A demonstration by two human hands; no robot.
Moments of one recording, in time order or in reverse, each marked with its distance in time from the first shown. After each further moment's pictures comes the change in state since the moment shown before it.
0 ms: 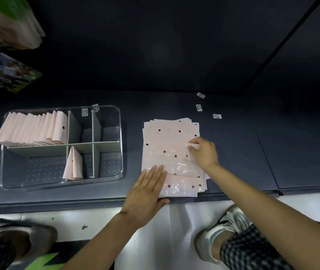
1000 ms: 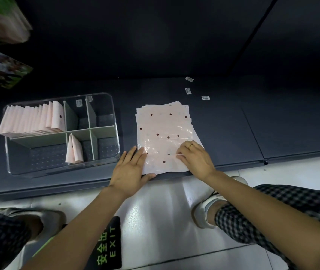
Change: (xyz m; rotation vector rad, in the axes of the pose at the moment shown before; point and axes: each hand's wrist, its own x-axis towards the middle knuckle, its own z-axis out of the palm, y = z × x) left_hand -0.011 -0.025 -0.013 -0.055 -0.117 -0.149; right_hand -0.083 0.032 0.004 -0.360 -0.011 -0.581
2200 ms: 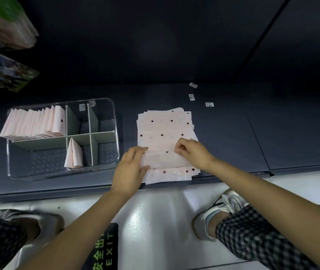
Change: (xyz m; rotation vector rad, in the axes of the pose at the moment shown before) left_hand 0.007 0.014 -0.021 -0.405 0.303 -0.099; right_hand 0.041 0.004 -0.031 0.471 -0.234 0.132
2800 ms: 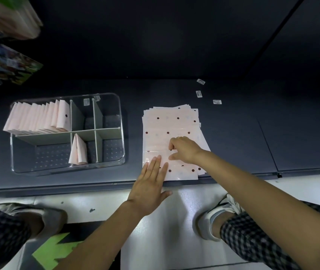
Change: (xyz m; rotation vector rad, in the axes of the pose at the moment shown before) left_hand -0.026 0.002 0.050 0.433 -0.381 0.174; right_hand 0.042 -0.018 0.025 -0.333 -0.211 0.030
